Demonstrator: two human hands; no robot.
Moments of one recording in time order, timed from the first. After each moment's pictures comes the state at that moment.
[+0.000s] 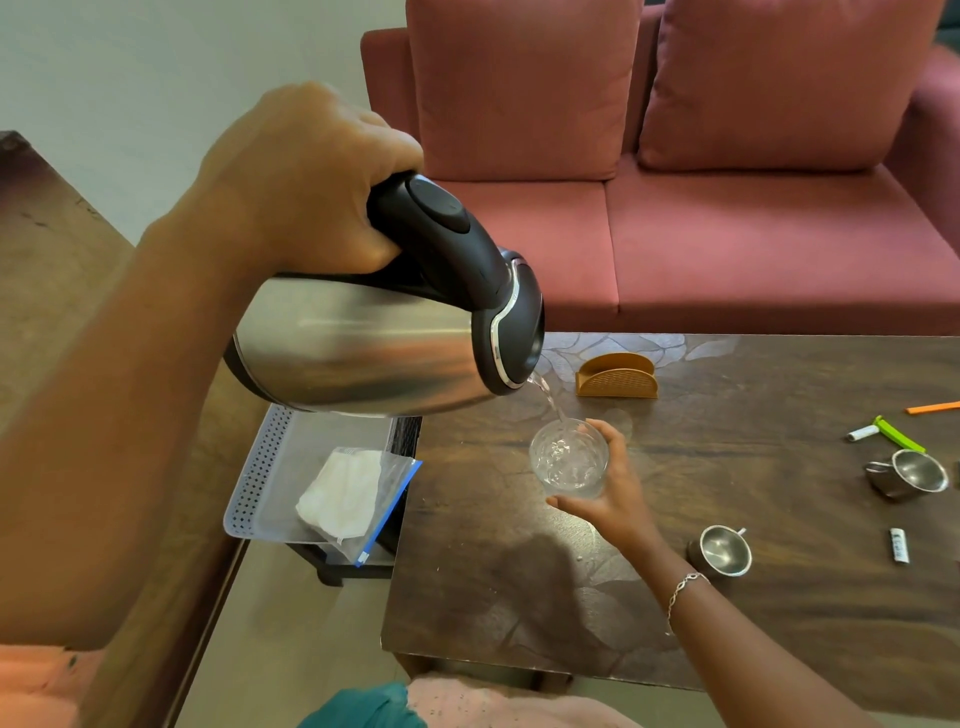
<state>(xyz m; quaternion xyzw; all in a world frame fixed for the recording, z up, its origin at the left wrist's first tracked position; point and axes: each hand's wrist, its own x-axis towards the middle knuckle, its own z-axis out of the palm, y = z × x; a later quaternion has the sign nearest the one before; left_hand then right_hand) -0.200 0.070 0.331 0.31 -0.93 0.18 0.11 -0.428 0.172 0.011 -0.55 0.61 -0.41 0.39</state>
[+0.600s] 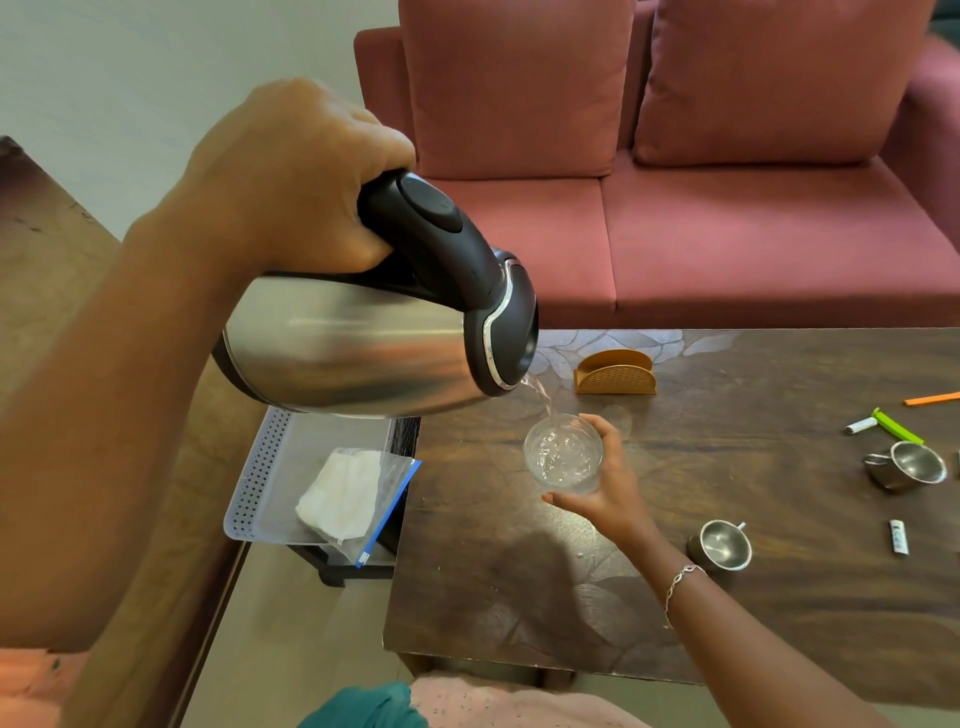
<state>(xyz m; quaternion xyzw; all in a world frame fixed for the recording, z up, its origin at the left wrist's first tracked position) -0.196 0.065 0.329 0.40 -0.90 0.12 0.10 -0.426 0.170 0.013 -0.55 0.60 -0.41 0.40</state>
